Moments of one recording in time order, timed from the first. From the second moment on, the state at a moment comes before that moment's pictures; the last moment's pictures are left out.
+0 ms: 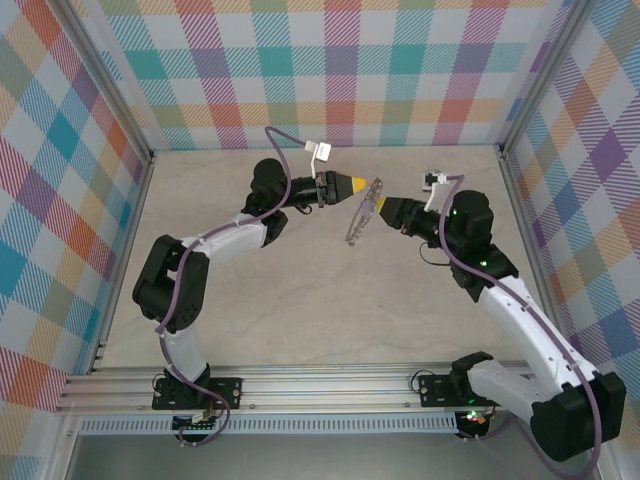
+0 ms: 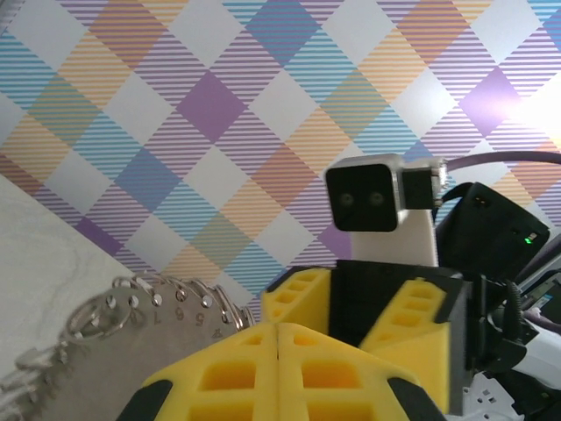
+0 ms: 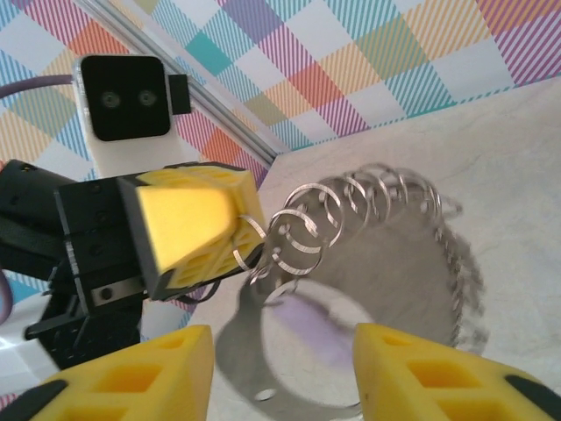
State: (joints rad) left arm -0.54 1.82 1.26 0.84 0.96 -0.97; right arm 0.35 1.02 0.86 -0.03 -0.46 0.66
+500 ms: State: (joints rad) left arm -0.54 1.82 1.26 0.86 0.96 -0.99; right arm 0.34 1.12 0.87 0.13 -0.53 0.77
